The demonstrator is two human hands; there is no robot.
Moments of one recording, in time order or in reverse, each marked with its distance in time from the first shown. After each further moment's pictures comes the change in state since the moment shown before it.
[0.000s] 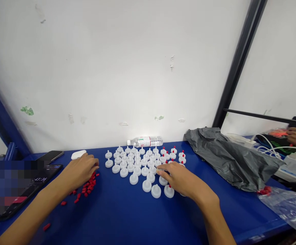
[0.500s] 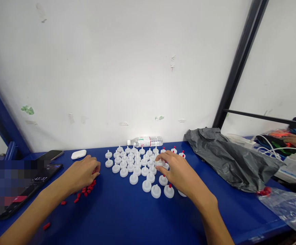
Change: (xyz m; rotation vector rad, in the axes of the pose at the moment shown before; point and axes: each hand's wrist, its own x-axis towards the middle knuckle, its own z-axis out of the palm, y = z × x) left_hand -0.006 0.009 -0.008 -0.081 -0.054 0.038; right_hand 0.005 -0.016 -0.009 -0.043 0.284 -0.046
